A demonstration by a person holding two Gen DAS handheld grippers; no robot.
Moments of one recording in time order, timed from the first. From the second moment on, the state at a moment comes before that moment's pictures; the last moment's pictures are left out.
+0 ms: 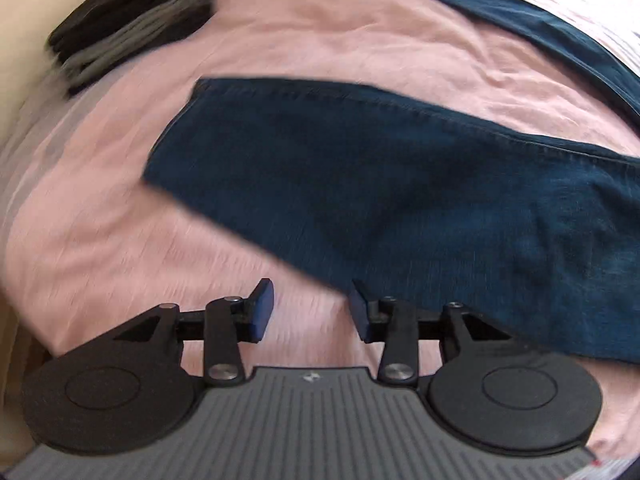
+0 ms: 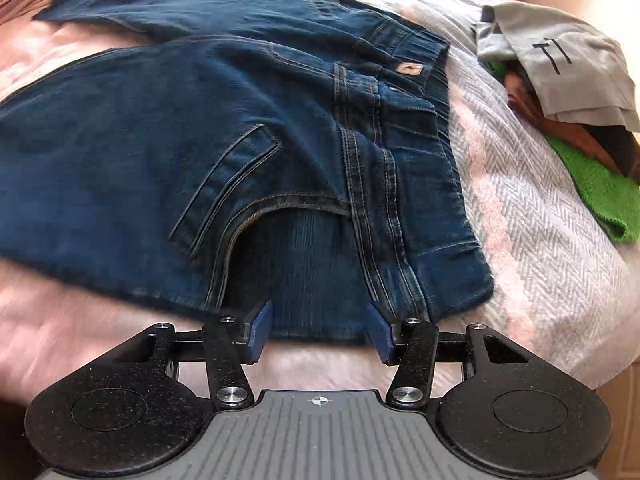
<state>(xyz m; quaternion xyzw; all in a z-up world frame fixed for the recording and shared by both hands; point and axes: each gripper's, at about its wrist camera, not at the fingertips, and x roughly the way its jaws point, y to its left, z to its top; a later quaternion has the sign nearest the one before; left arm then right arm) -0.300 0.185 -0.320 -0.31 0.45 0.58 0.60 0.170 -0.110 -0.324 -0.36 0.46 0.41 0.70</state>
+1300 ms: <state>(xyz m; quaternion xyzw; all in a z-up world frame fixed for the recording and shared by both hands) -0.203 -0.014 -0.052 -0.25 0.43 0.51 0.70 0.136 -0.170 -0.074 -0.24 0.44 0.55 0.66</state>
